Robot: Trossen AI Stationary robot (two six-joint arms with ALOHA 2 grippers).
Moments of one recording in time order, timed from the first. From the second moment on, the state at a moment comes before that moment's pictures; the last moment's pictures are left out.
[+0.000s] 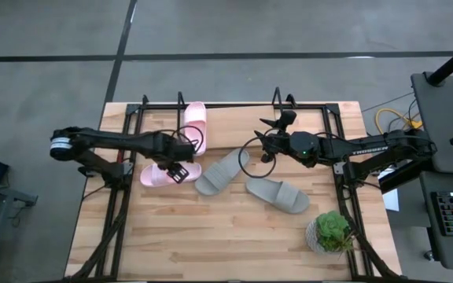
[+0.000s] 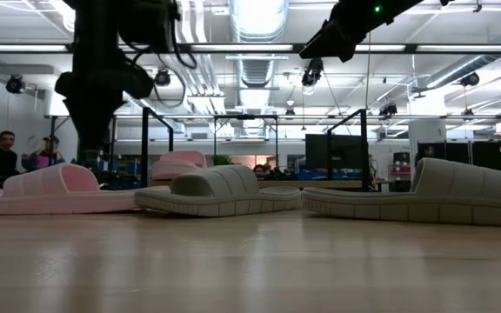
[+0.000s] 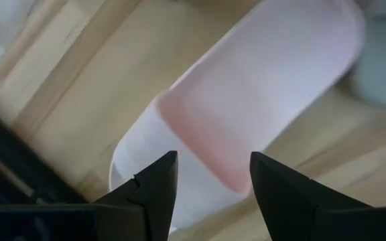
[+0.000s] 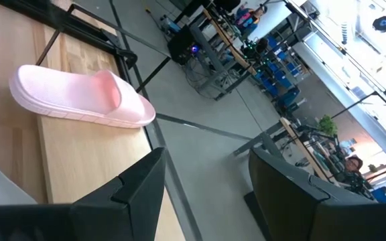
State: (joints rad) left arm 0.08 1.39 1.02 -1.19 -0.14 -0.75; right arm 0.02 1.23 0.84 0.13 0.73 -0.61
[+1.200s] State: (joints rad) left arm 0.08 1.68 1.01 -1.37 -0.18 -0.77; right arm 0.02 1.23 0.84 0.10 0.73 -0.60
